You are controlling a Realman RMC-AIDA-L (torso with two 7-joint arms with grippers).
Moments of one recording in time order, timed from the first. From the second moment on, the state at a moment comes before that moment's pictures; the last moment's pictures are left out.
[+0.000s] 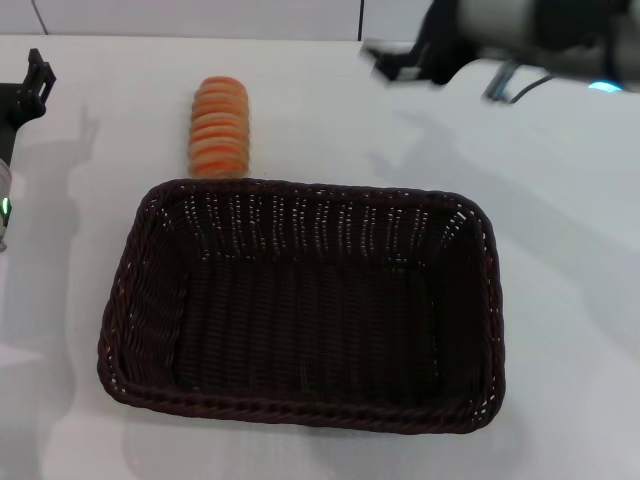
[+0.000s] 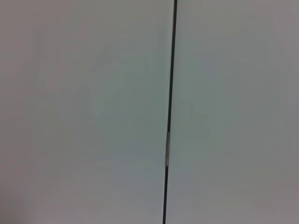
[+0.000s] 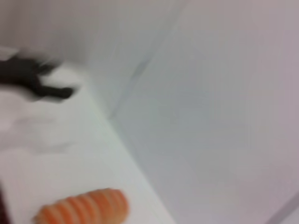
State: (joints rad) left arm -0.45 -2.07 -1.26 -0.36 2.26 0.83 0.12; right arm 0.32 2.08 -1.71 -1.78 -2.52 -0.82 2.31
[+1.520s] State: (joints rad) left arm -0.61 -2.07 -1.58 -1.04 2.58 -0.61 0.32; right arm -0.20 2.08 -2.18 -0.84 -2.34 1.25 2.90
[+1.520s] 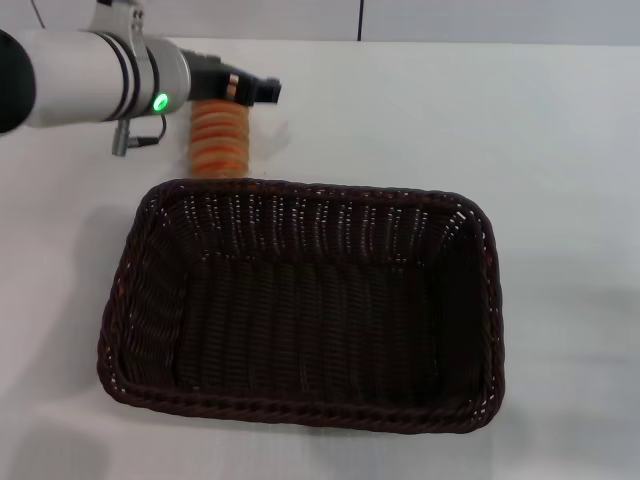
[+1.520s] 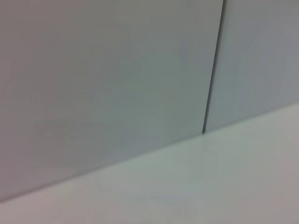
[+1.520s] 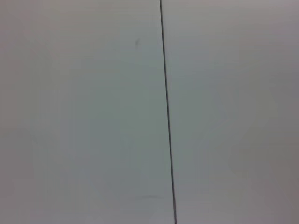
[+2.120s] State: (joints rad) left arm -0.69 -2.07 -1.59 -0.77 2.58 -0.48 0.33; right arm -0.19 2.08 -2.20 -0.82 -2.34 1.27 2.90
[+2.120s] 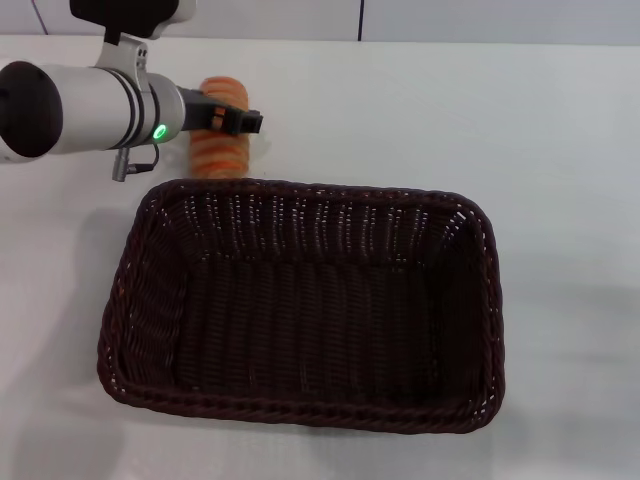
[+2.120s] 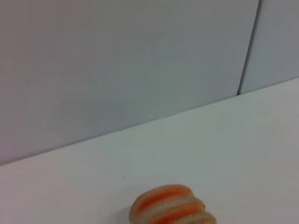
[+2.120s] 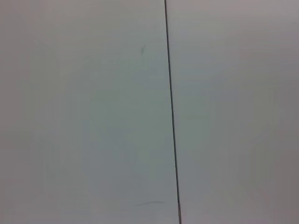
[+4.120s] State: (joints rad) left arm -0.18 -2.06 -1.58 -1.98 2.42 -1.35 0.54; right arm -0.19 2.07 -2.21 -0.83 -2.34 1.27 2.90
